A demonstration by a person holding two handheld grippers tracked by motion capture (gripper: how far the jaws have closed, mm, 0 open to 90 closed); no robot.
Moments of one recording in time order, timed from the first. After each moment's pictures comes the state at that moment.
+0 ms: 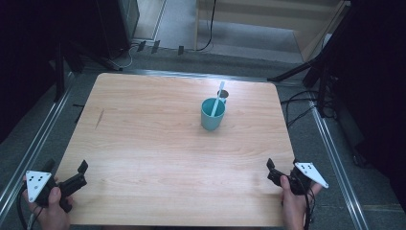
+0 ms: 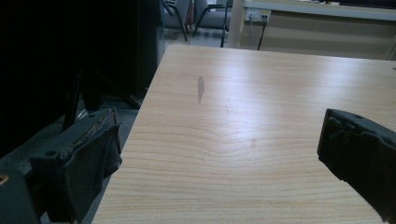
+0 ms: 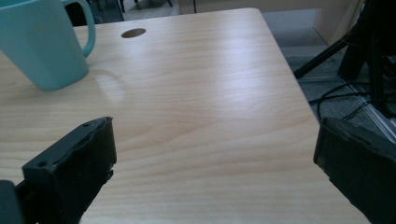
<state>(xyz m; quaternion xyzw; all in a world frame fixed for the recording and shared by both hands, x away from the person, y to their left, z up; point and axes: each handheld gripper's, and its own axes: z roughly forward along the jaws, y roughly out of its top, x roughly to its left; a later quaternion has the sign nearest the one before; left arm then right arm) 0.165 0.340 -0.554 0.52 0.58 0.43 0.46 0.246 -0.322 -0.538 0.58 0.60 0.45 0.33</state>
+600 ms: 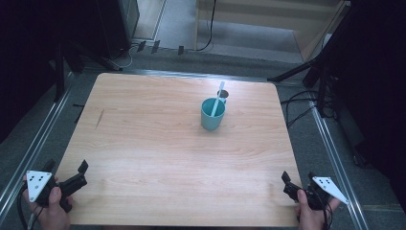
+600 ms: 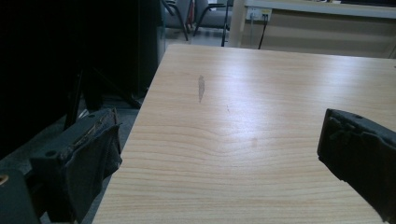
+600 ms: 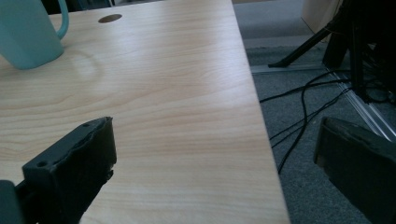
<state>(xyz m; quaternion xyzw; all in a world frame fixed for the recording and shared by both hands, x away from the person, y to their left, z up) 0.166 0.340 -0.554 0.52 0.59 0.43 0.45 0.212 -0.367 -0.544 0.59 0.59 0.44 0.33</state>
